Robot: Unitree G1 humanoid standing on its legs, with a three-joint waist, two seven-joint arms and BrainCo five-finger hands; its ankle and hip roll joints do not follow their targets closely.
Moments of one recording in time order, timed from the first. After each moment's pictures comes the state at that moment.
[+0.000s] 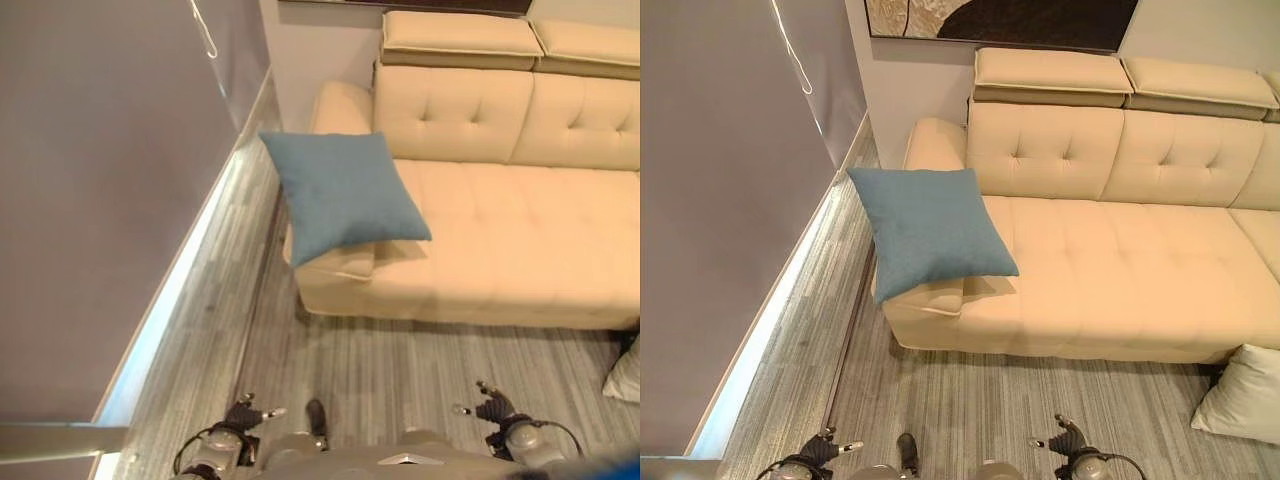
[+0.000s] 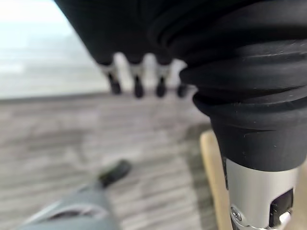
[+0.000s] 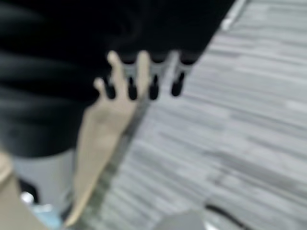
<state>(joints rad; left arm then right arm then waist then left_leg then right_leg) -0.03 0.27 -0.19 1.19 -0.11 -0.07 0.07 0.00 -0.32 0.29 1.00 0.01 -0.07 -0.10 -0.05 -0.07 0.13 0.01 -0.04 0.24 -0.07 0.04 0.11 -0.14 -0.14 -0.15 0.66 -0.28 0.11</state>
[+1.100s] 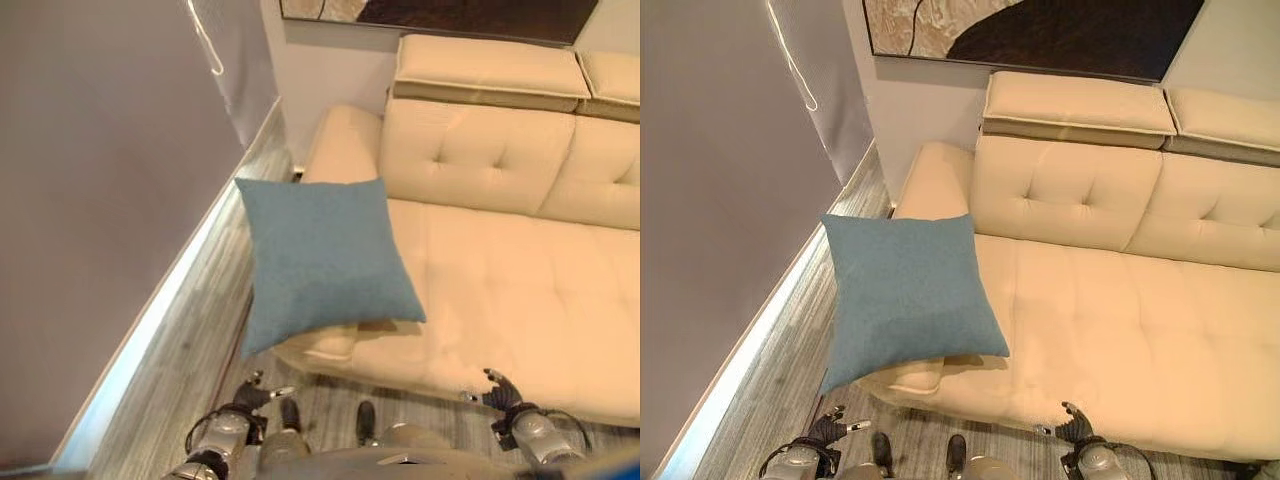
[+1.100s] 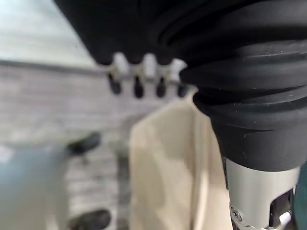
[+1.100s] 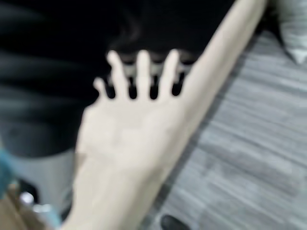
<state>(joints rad) -0.05 0.23 -0.19 1.13 -0.13 -0.08 0.07 0.01 -0.38 0.28 1.04 0.01 -0.07 -0.11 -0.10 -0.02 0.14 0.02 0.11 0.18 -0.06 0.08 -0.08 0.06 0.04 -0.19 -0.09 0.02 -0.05</state>
